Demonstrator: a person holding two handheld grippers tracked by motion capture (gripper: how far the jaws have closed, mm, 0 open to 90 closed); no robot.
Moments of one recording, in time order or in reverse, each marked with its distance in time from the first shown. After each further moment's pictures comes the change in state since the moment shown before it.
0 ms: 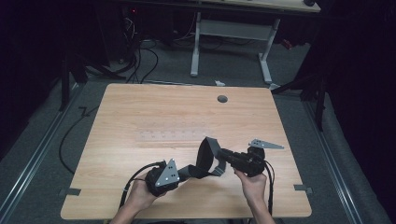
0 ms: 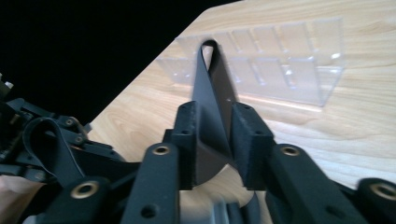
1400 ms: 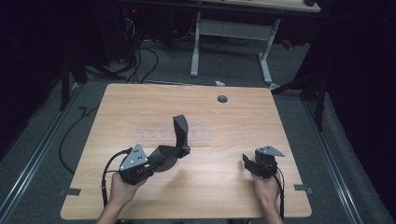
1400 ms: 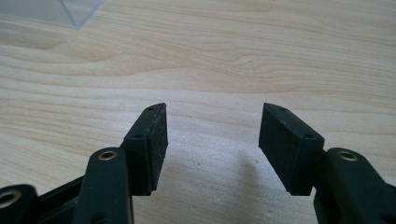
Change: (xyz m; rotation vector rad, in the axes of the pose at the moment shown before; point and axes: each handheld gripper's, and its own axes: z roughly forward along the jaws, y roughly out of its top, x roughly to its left) left arm 0.048 0.029 -0.048 -0.211 0.121 -0.201; right arm -0.076 -0.043 -0.004 0.117 -0.681 -0.158
